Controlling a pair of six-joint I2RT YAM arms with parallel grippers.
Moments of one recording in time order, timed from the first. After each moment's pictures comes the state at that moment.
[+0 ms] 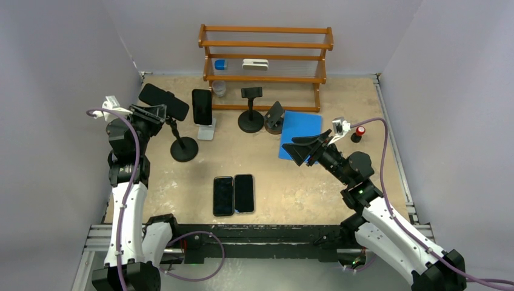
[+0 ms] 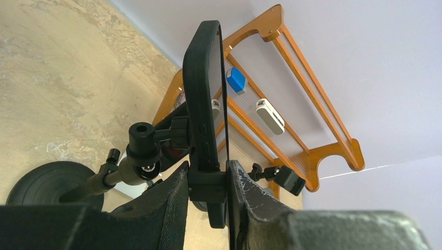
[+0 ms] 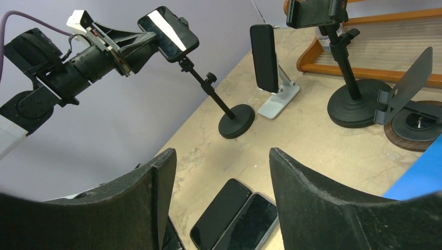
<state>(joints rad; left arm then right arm) 0.19 0.82 0.80 -0.09 0.13 -0.88 0.52 0.70 0.43 0.41 -0.31 0.67</state>
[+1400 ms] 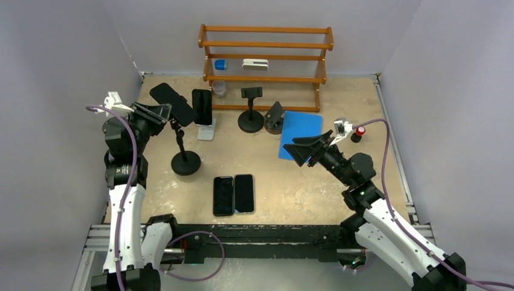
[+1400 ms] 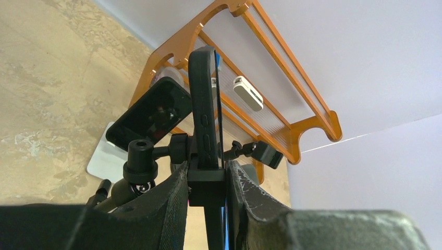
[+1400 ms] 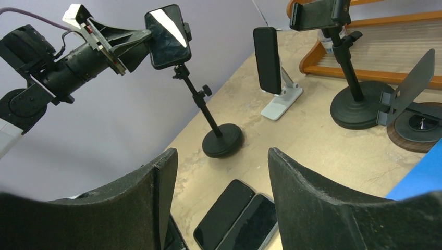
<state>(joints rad) 0.18 0.80 0.87 -0.17 0.24 -0.88 0.52 0.68 0.43 0.40 -0.31 0.68</state>
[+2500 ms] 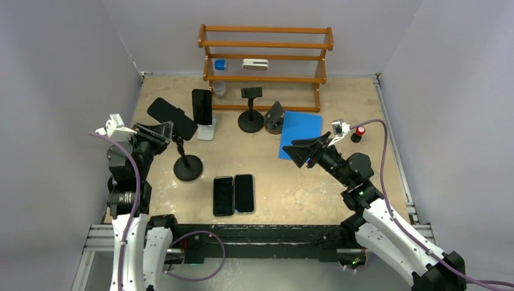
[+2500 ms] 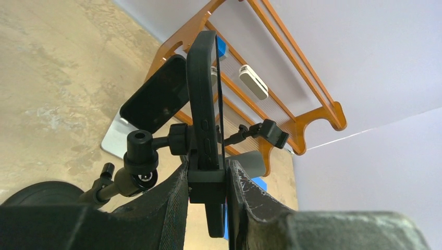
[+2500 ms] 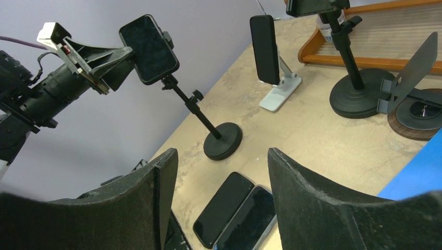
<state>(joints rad) 0.11 0.56 0.75 -0.27 0.15 -0.86 0.52 0.68 0.42 0.39 -0.32 0.69</state>
